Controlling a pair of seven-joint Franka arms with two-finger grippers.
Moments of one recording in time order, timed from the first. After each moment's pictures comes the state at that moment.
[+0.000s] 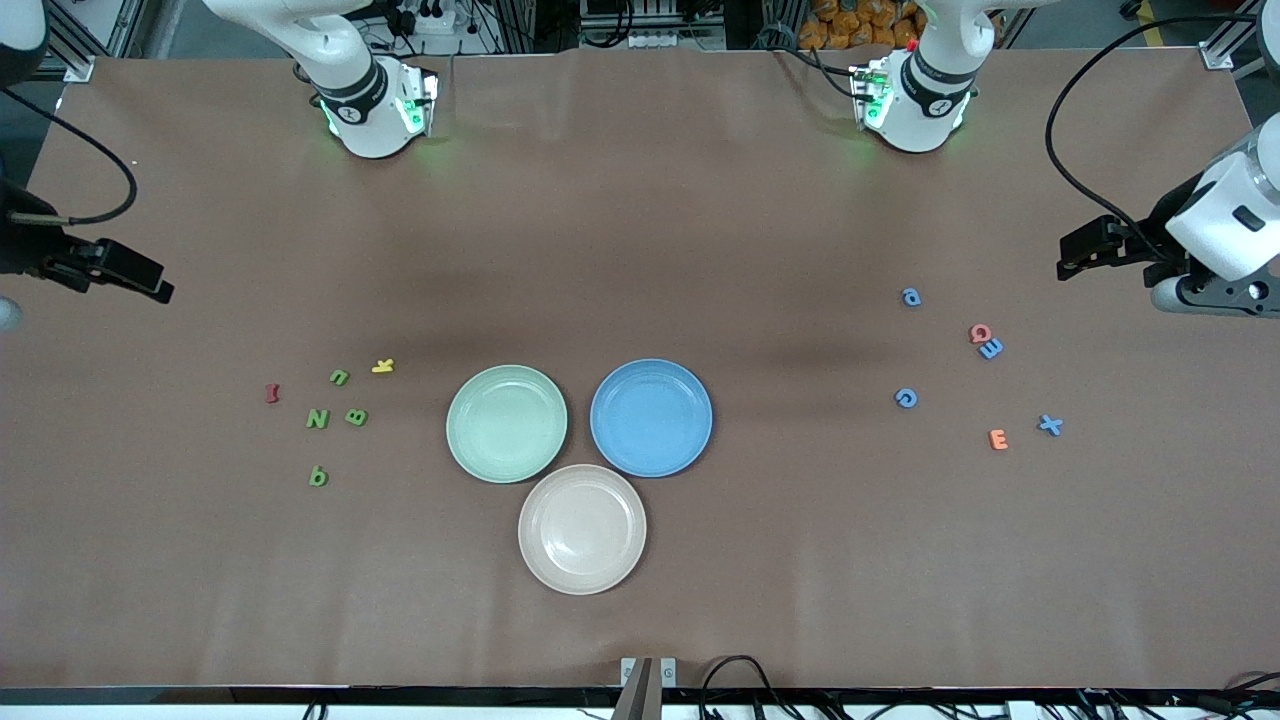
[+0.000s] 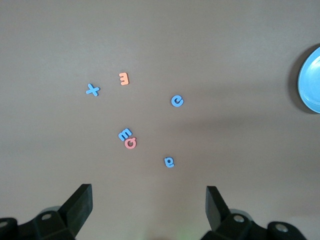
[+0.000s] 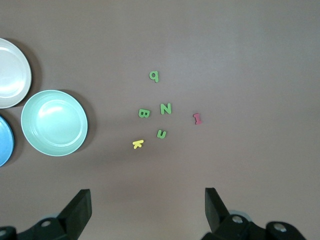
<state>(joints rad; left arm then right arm) 0.02 0.04 -0.09 -1.60 -0.02 1.56 0.01 0.13 0.06 -0.16 -1.53 0.04 1.56 0.13</state>
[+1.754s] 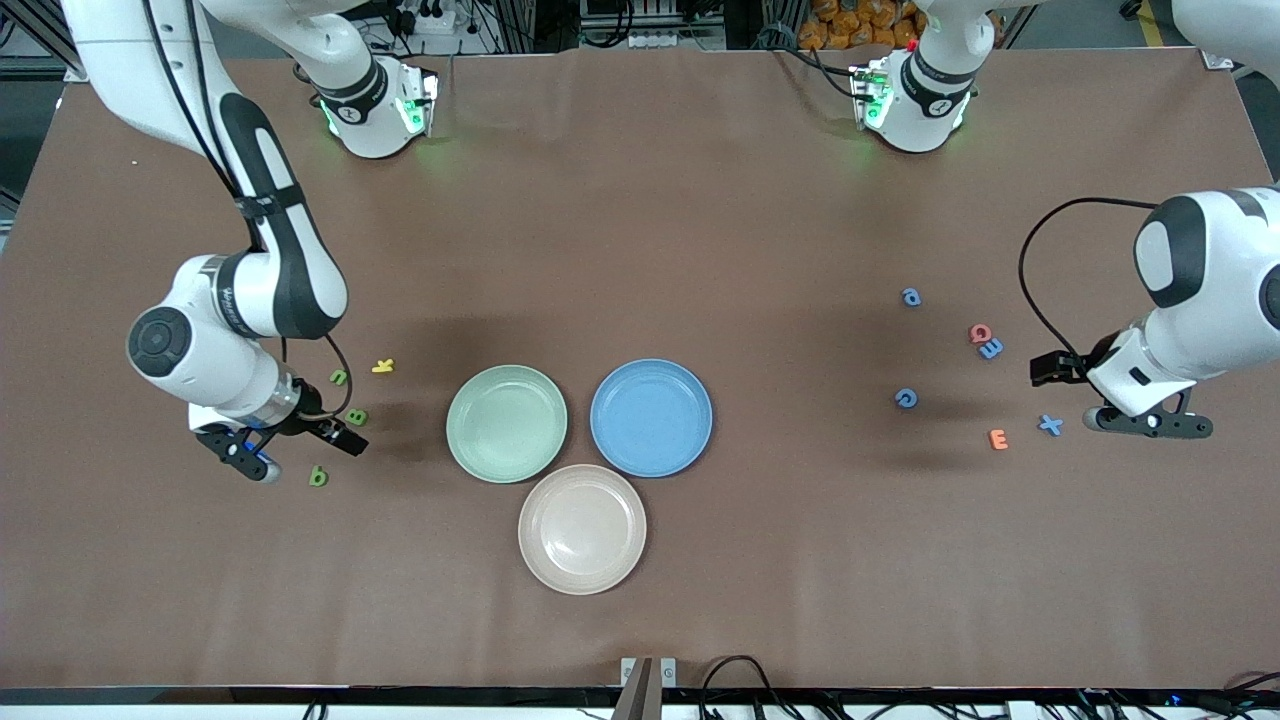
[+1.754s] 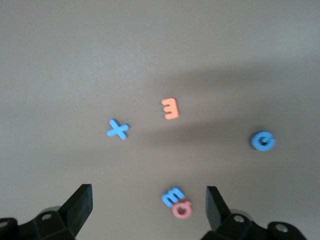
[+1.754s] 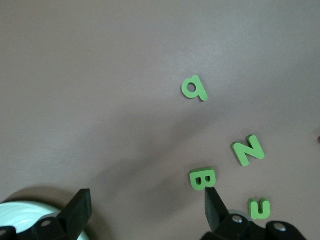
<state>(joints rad) 0.12 0.30 -0.04 -1.87 0.08 2.11 0.17 0.23 0.45 -0.15 -1.90 0.18 2.40 0.53</state>
